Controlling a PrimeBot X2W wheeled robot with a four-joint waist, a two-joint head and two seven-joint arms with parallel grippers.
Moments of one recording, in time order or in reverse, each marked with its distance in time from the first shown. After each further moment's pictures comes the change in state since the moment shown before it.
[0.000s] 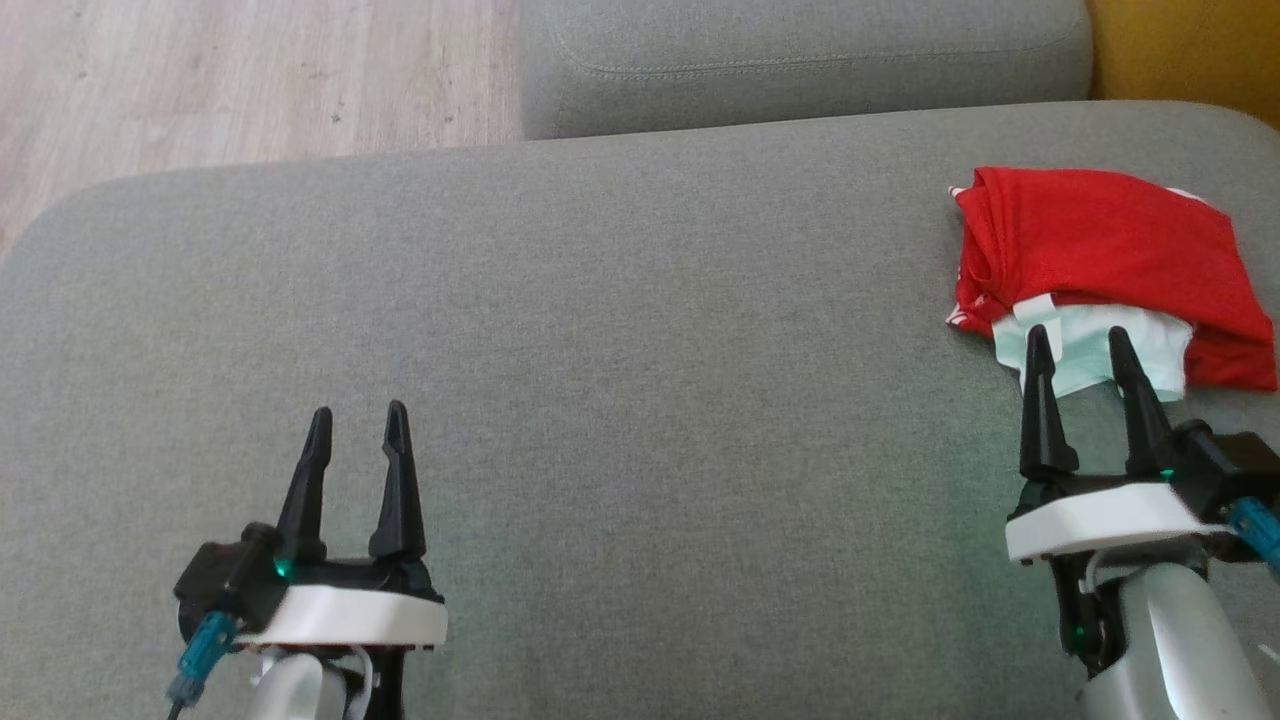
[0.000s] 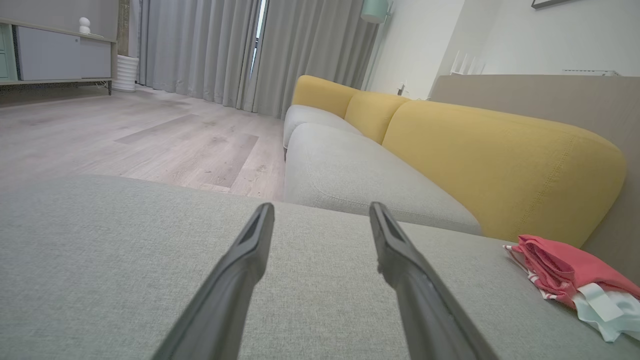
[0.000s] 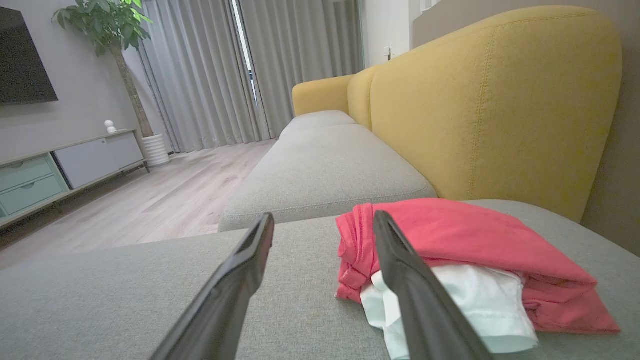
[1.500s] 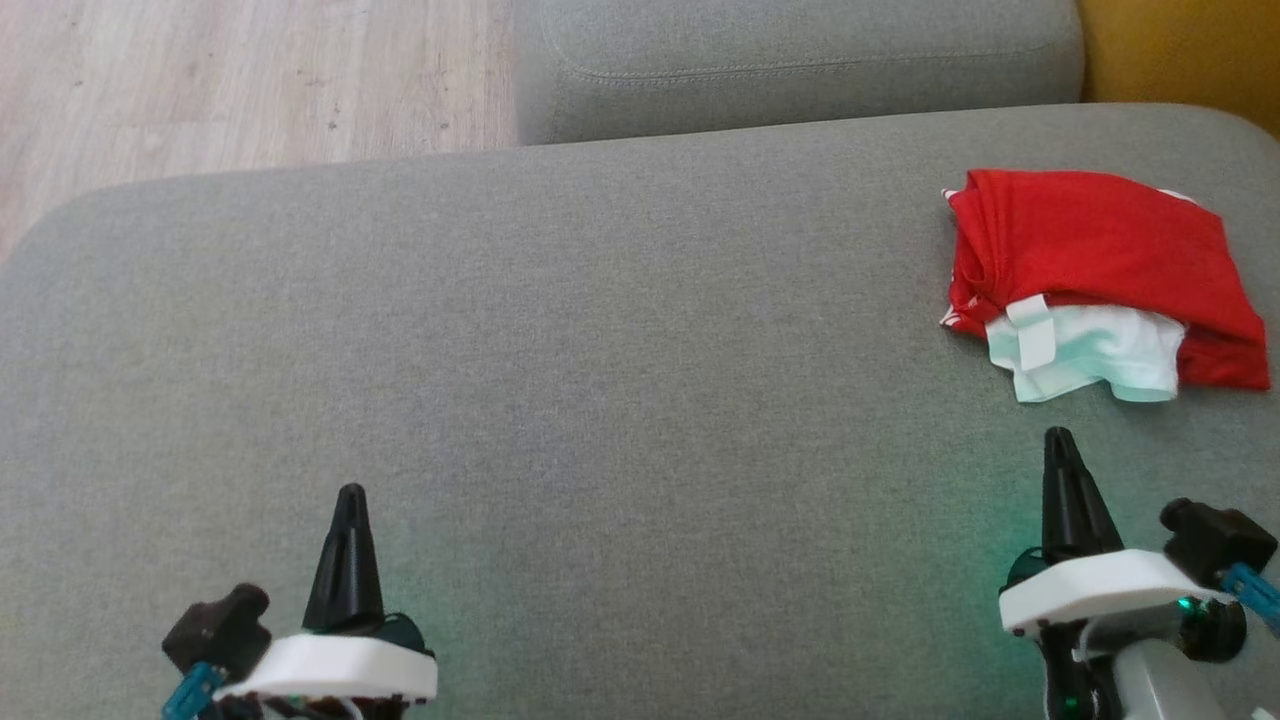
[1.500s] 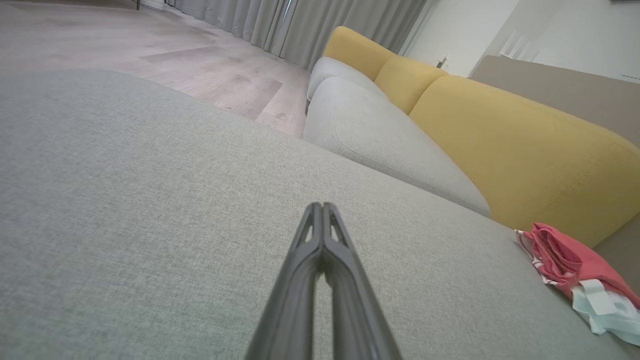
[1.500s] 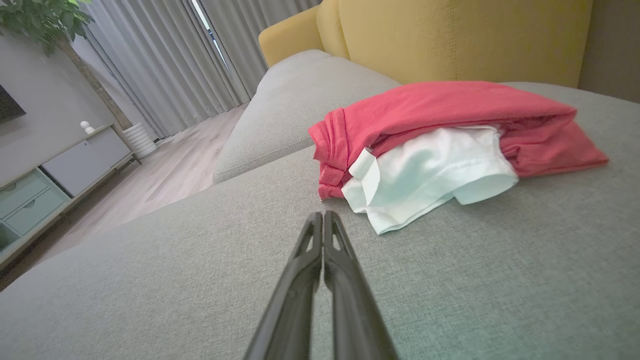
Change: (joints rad) left arm 0.071 -0.001 -0.001 0.064 -0.182 0.008 0.045; right arm 0.087 0.003 0.024 0.093 0.209 0.000 0.049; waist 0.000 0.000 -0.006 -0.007
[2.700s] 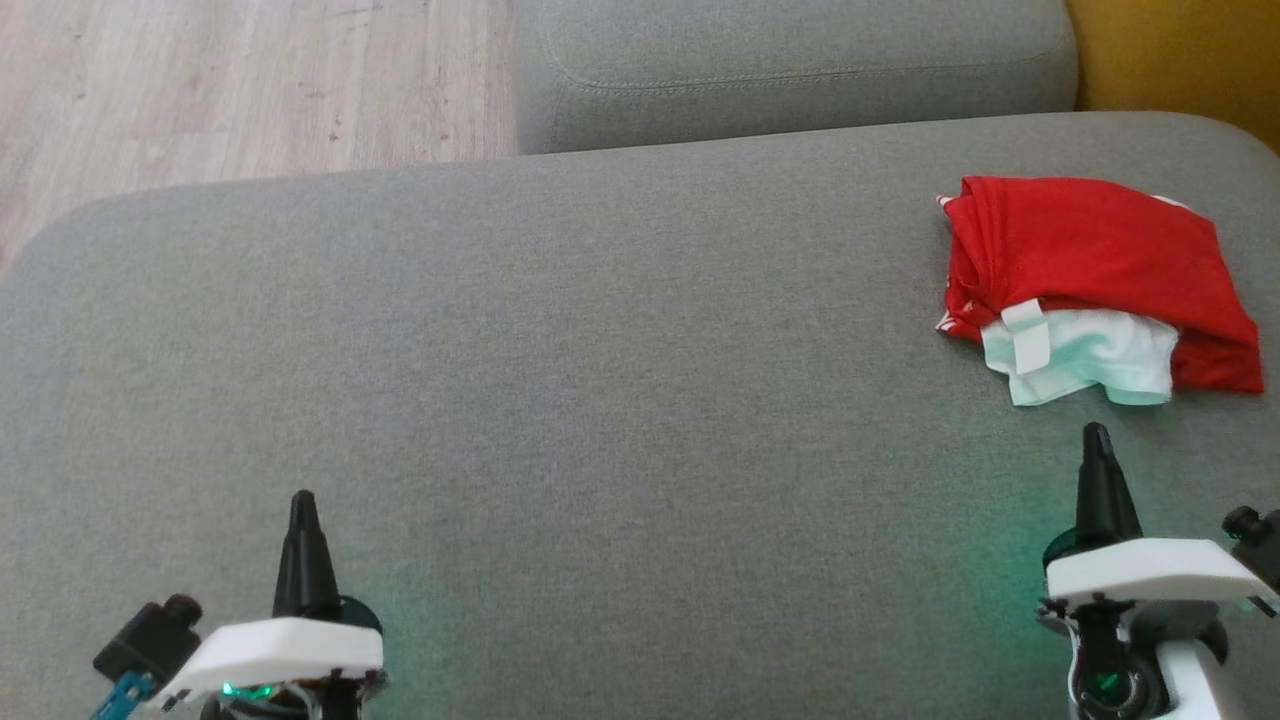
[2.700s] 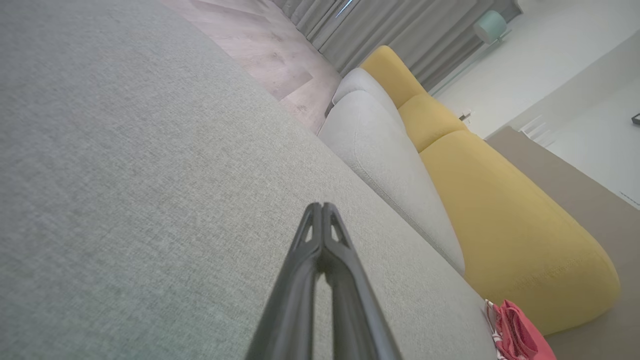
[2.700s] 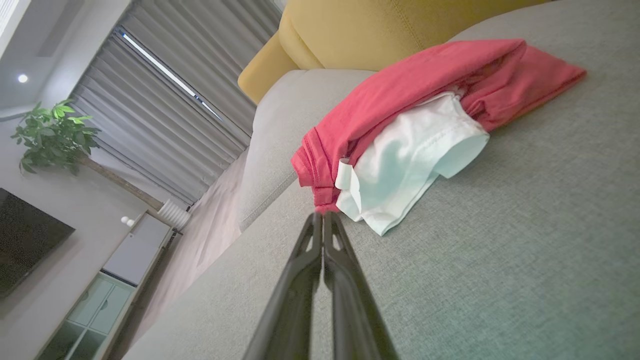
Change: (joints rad) left arm -0.007 0.001 0.057 -0.015 -0.347 0.000 0.097; right arm 0.000 0.000 -0.029 -0.042 0.391 0.000 0.097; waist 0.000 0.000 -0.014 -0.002
